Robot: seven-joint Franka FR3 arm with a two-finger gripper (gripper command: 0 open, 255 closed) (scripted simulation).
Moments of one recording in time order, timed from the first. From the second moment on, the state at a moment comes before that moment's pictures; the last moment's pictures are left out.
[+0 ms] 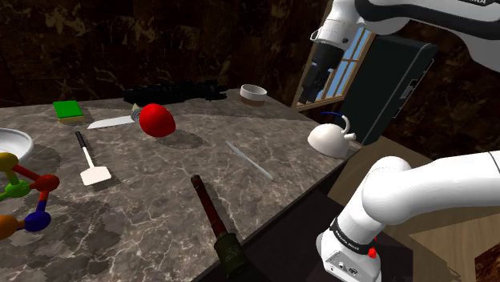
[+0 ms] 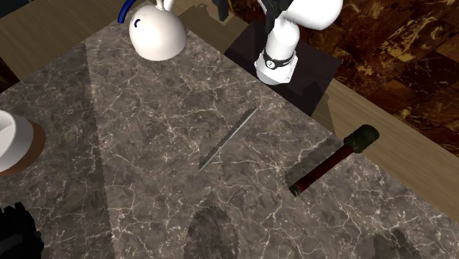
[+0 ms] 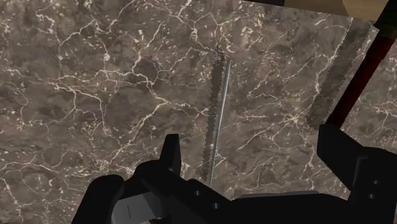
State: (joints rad) arm -0.01 -0.79 -0.07 -2.31 0.10 1.52 -0.11
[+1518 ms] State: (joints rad) arm -0.04 -0.34 0.16 -2.56 0.08 2.17 0.19
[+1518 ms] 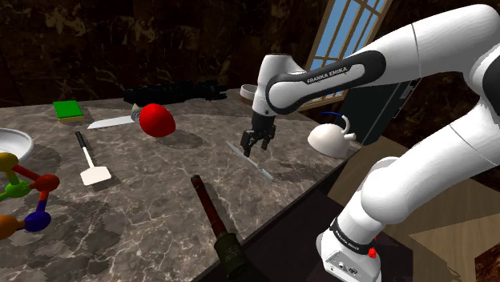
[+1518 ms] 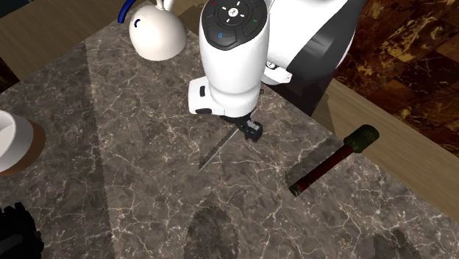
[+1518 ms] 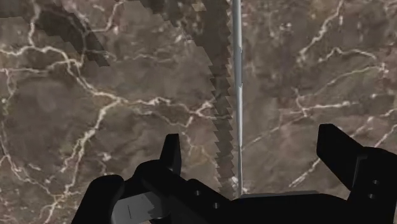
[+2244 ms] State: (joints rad) arm -0.04 -0.29 0.17 -2.61 0.08 2.26 0.20
